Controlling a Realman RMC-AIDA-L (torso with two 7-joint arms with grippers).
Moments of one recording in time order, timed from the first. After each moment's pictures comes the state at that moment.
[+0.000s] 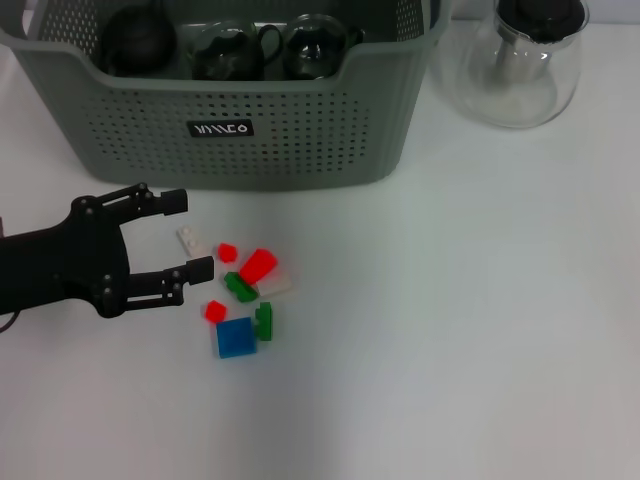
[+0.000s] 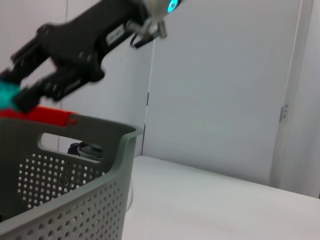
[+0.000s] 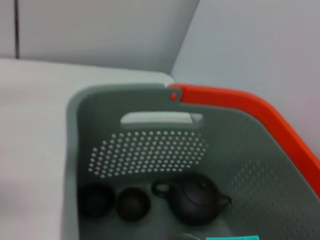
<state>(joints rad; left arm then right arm) -0.32 -2.09 0.52 0.72 1.99 1.84 -1.12 1.27 2.10 -1.16 -0.77 -2.44 -1.07 2.01</state>
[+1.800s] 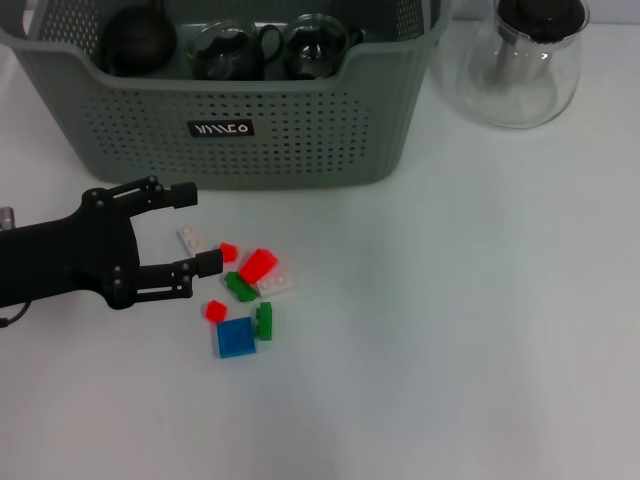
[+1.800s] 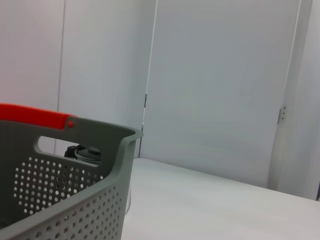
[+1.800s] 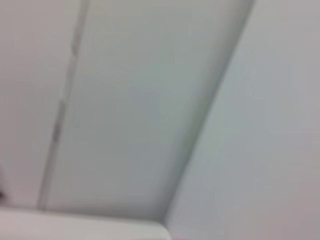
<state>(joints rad) -0.34 -2.08 0.53 0.68 1.99 1.82 -1.11 0.80 2.10 -1.22 -1.56 -2.02 -1.26 2.04</state>
